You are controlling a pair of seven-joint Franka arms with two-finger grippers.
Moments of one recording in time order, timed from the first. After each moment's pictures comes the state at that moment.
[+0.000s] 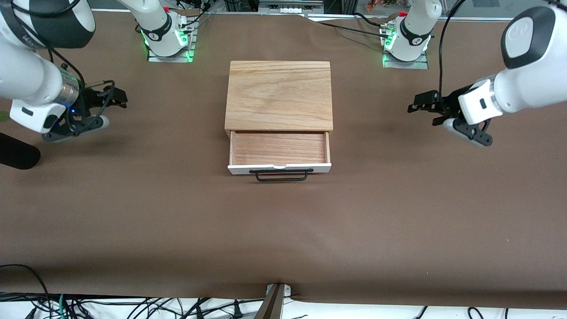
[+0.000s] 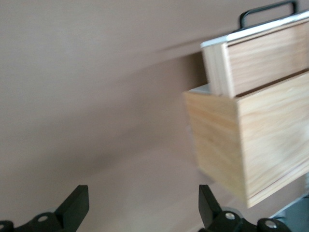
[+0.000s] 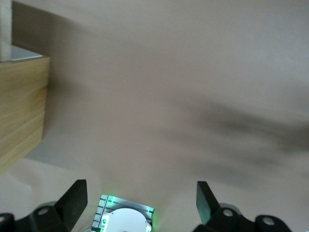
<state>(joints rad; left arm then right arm) -0.03 0.00 -0.04 -1.86 -0.31 1.66 0.26 0.12 0.08 0.01 -1.65 -0.05 1.48 -0.16</state>
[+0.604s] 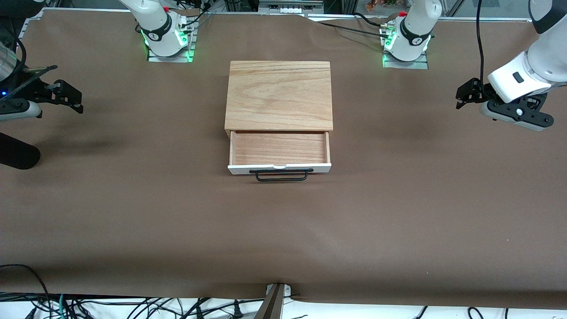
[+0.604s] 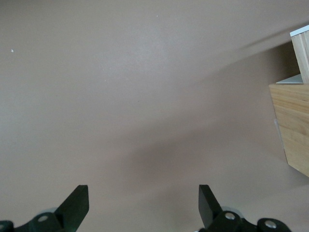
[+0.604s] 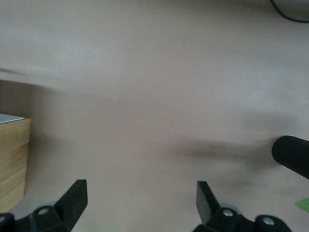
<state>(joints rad) -0.03 -0.05 -0.03 -1.77 0.02 1.63 0.27 0.00 -0.02 0.02 -1.69 -0.04 1.68 -0.14</state>
